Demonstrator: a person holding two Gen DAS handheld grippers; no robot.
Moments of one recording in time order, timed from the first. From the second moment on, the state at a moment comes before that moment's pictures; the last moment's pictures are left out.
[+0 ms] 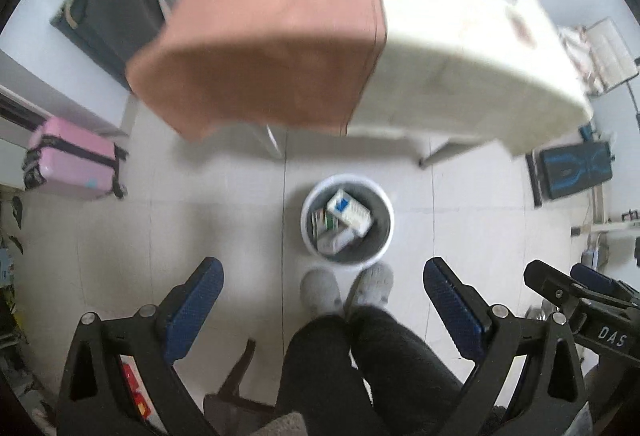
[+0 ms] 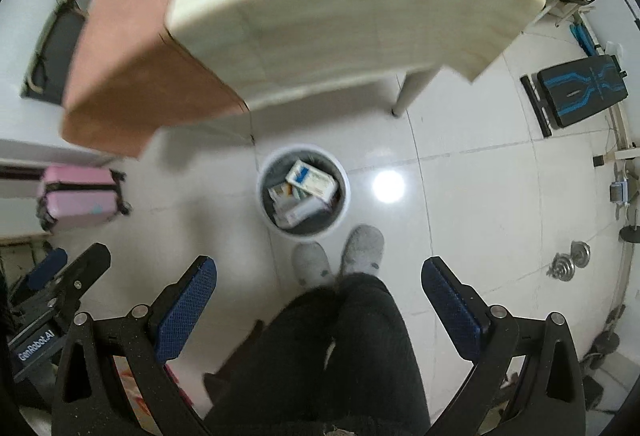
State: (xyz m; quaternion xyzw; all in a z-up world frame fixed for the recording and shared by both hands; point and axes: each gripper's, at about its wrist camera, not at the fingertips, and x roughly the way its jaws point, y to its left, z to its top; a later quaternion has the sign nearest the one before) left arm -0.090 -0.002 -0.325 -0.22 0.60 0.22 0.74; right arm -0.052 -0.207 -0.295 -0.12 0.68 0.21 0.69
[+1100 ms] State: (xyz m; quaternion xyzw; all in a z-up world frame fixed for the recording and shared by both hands) left arm 0.326 0.191 -0.330 -0.16 0.62 0.36 0.68; right arm 0.423 -0.002 -0.343 -0.14 0.65 0.14 0.74
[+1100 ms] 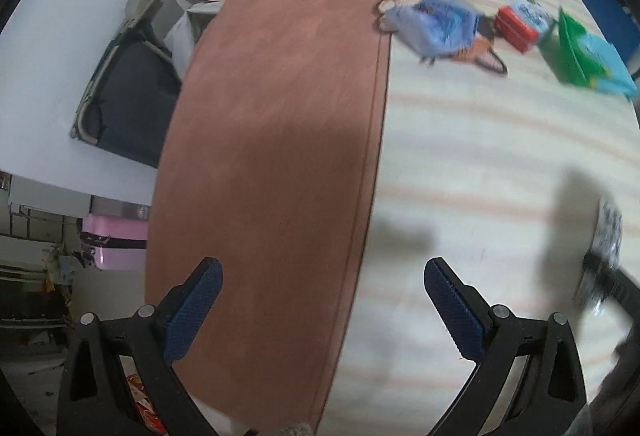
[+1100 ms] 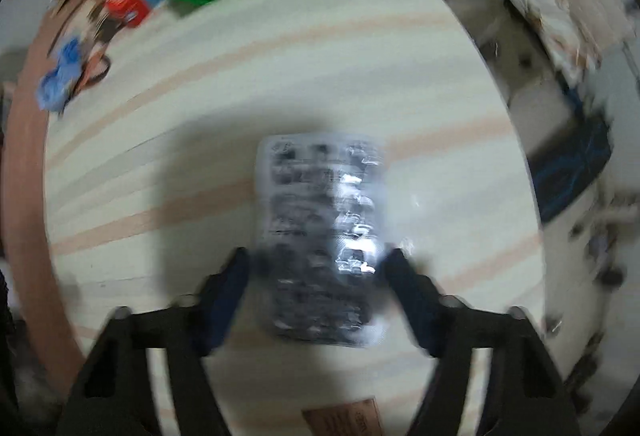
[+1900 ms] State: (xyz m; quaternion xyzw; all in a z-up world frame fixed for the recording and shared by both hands) left arm 0.469 0.293 -0.365 -0.29 0.56 0.30 0.71; right arm 0.497 0.041 -0.329 -0.12 0.63 0.17 0.75
